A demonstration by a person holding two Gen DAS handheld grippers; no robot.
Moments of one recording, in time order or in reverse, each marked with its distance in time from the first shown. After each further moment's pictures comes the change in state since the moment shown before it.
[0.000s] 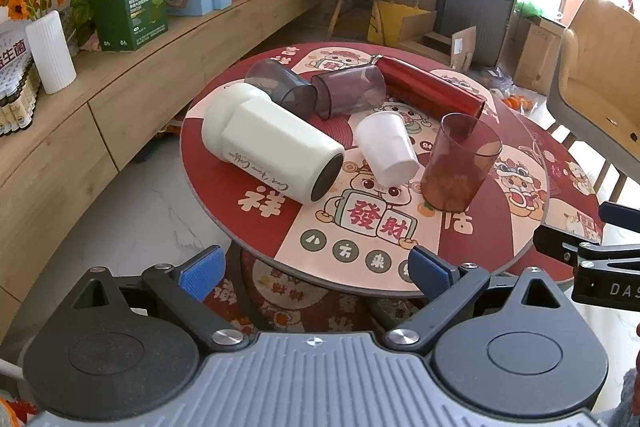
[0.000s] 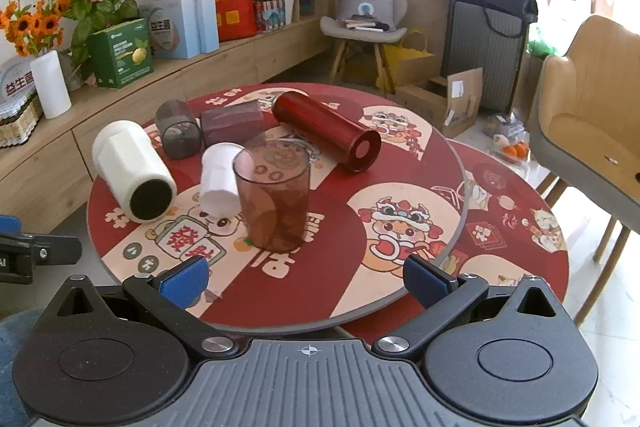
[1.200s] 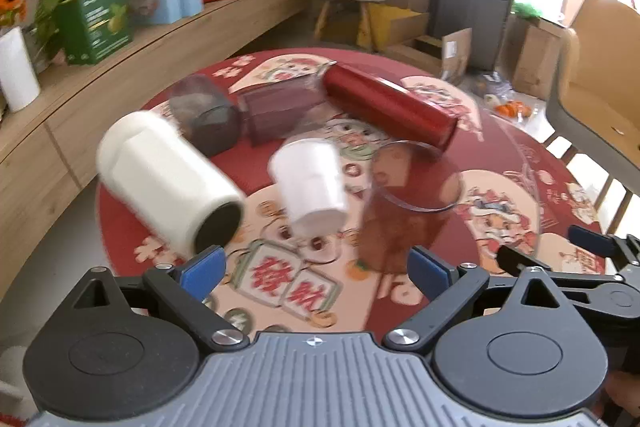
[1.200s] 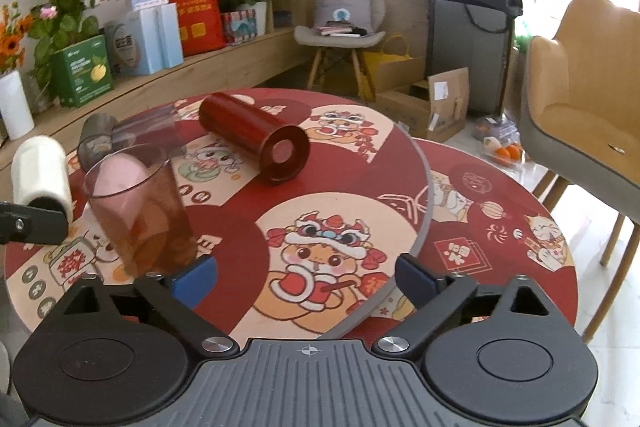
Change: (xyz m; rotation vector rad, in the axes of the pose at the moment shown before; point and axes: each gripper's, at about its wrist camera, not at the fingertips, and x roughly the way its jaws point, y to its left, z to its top) left arm 0.067 -0.081 0.036 -0.016 -0.008 0.015; right arm 0.095 -0.089 -0.007 0.038 -0.054 -0.006
